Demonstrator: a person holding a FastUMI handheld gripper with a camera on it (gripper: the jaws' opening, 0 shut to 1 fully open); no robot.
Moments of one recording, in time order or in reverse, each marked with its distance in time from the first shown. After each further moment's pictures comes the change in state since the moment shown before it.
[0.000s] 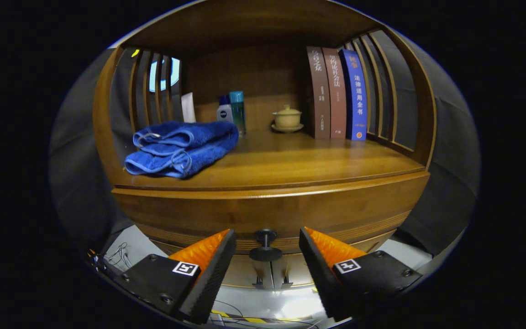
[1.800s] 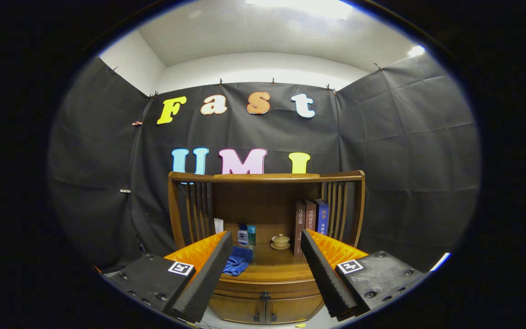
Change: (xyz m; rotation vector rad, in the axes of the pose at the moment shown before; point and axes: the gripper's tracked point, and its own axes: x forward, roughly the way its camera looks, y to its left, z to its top) arm -0.310 0.026 0.262 -0.060 -0.587 0.002
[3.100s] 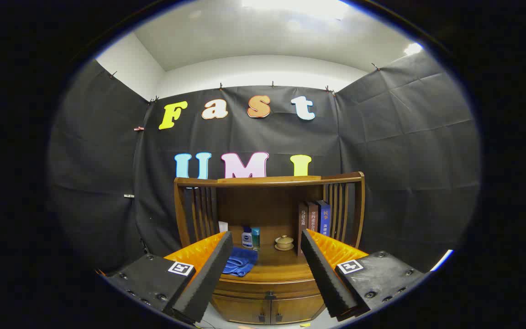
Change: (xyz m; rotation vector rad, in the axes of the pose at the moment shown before) arm -0.016 0.009 0.010 0.022 -0.008 0.019
